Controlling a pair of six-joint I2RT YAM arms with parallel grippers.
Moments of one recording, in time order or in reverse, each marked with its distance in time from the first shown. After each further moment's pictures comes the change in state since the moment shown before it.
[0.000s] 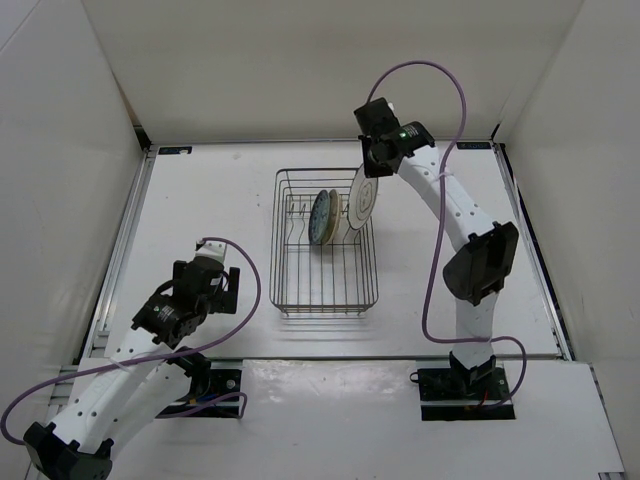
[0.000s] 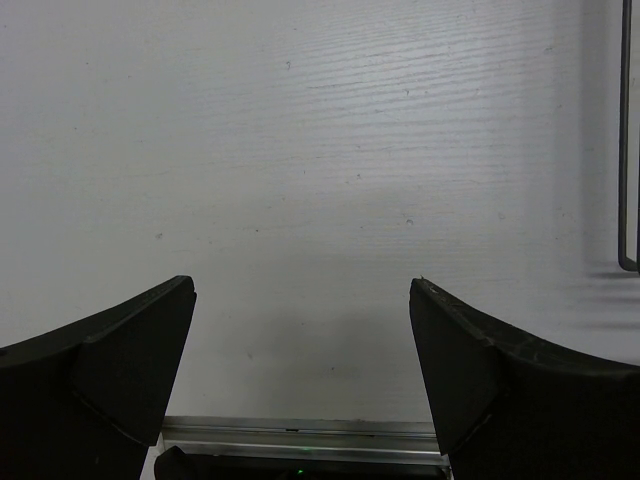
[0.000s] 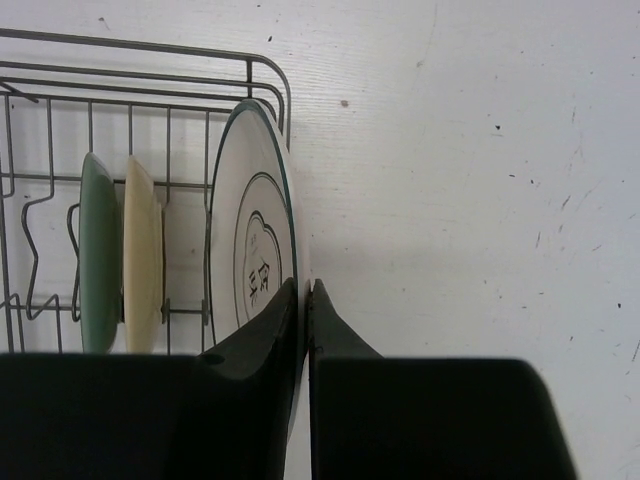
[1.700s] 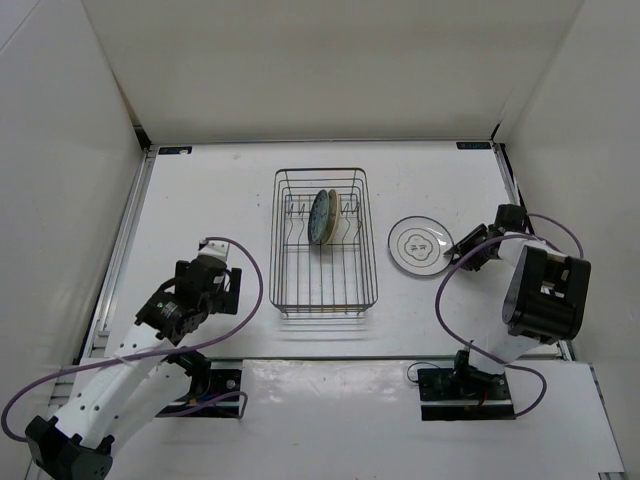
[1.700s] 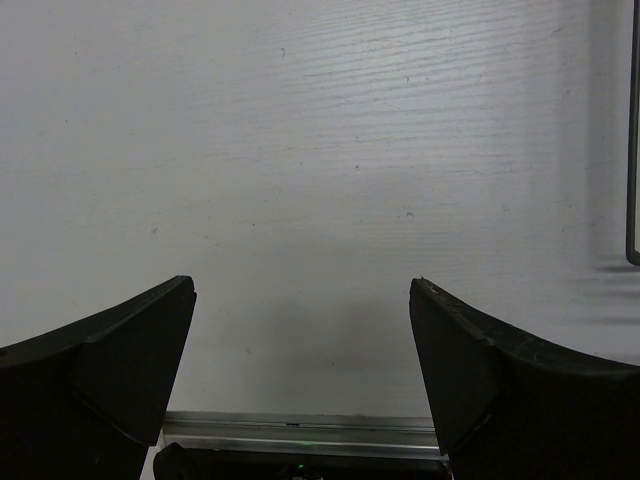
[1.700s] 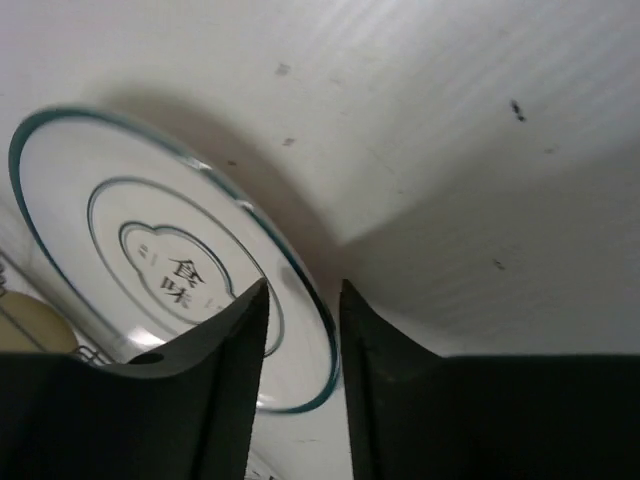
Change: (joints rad) left arm 0.000 0.031 0.000 -0.002 0.008 -0.001; right arm -0.818 -0.391 -1.306 0.747 -0.665 0.371
